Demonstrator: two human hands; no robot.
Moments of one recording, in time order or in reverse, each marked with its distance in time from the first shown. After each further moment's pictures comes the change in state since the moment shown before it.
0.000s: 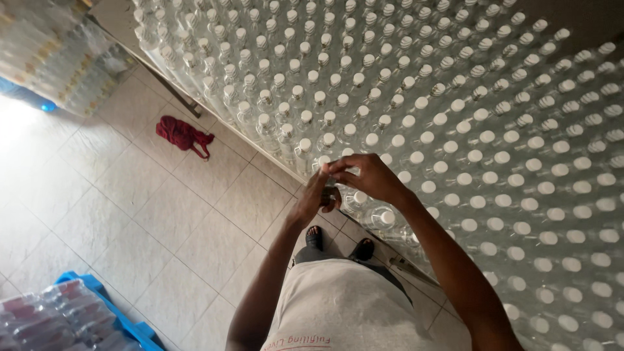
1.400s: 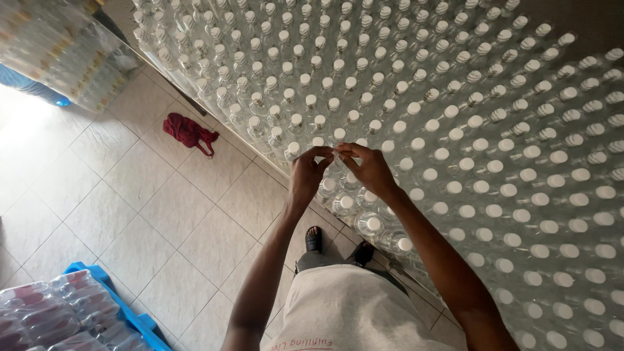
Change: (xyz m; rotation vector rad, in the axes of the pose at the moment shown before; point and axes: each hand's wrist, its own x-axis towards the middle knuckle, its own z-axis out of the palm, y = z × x) left_hand 0.062 0.014 0.019 0.797 0.419 0.328; right_hand 0.003 0.059 -0.016 0.060 0.246 0.063
